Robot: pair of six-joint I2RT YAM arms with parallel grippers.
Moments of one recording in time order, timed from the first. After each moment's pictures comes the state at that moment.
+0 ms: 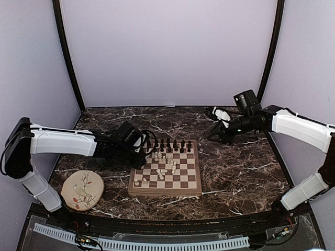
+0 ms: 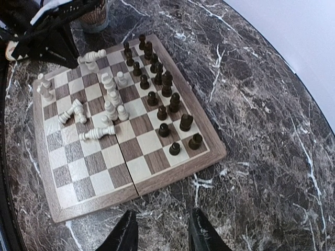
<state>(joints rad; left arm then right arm) -0.86 1.59 0.99 -0.41 -0.10 -0.39 0.50 1.39 1.06 -0.51 -0.45 -0.50</state>
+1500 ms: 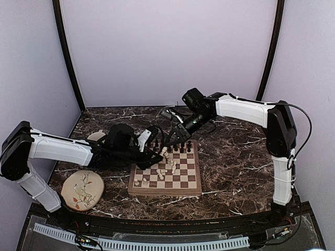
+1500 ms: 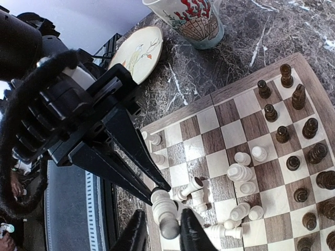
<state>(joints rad) -0.86 1.54 0.80 0.18 0.25 -0.25 0.70 2.07 1.78 -0.81 -0.92 -0.20</state>
